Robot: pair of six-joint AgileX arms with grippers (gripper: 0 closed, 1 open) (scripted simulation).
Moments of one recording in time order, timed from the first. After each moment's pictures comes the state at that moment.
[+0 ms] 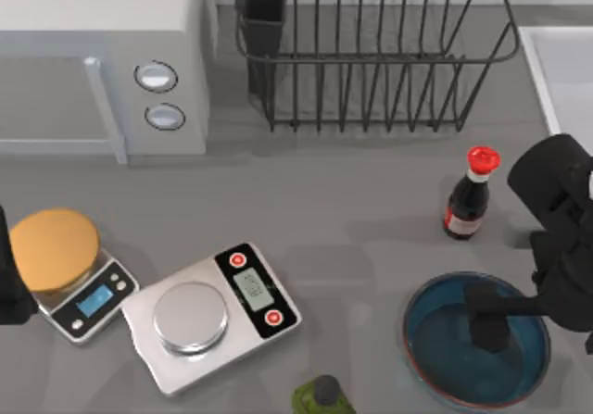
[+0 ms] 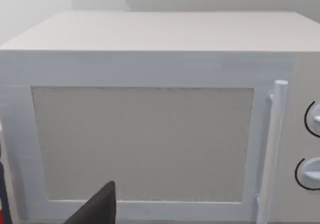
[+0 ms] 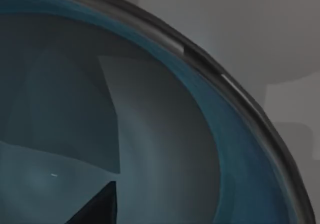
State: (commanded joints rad) left arm 0.00 0.00 0.00 0.00 0.00 0.00; right arm 0.44 1.62 0.81 -0.76 0.00 0.45
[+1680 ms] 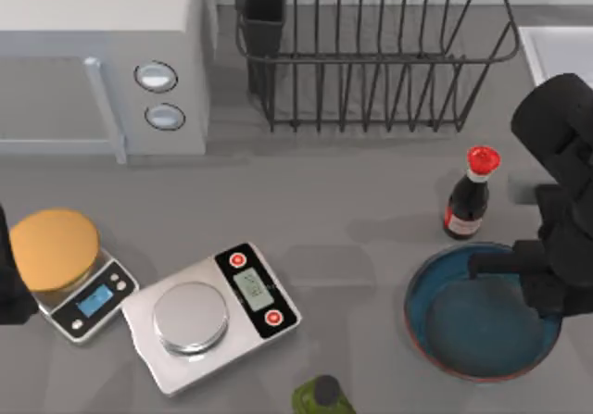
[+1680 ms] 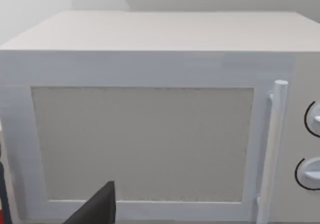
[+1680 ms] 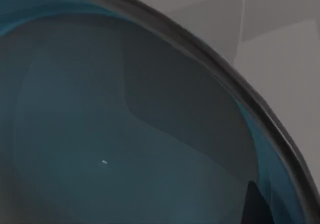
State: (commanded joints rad) left arm 0.00 0.00 0.00 0.00 0.00 0.00; right arm 0.44 1.57 1.01 -1.01 0.00 0.45
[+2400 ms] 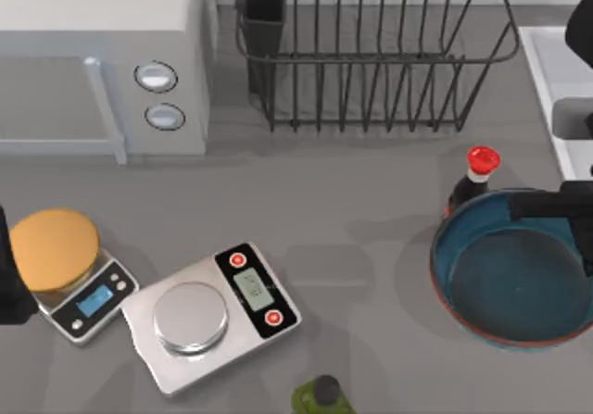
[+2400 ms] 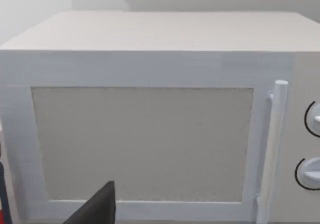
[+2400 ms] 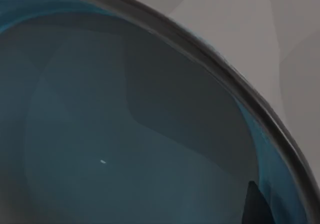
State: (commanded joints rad) left arm 0.00 0.00 0.00 0.00 0.00 0.00; right arm 0.43 1.47 1.29 -1.39 0.00 0.44
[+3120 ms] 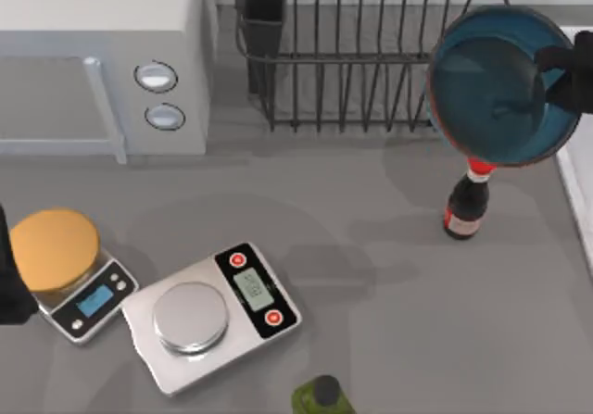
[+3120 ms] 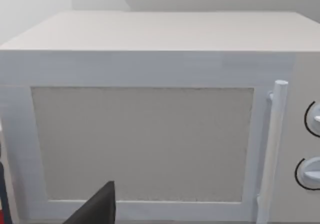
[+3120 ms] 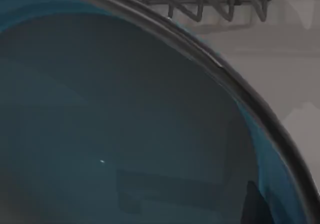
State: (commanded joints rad) left arm 0.00 0.00 0.00 0.00 0.00 0.00; right arm 0.16 1.46 1.21 -0.71 -0.25 0.23
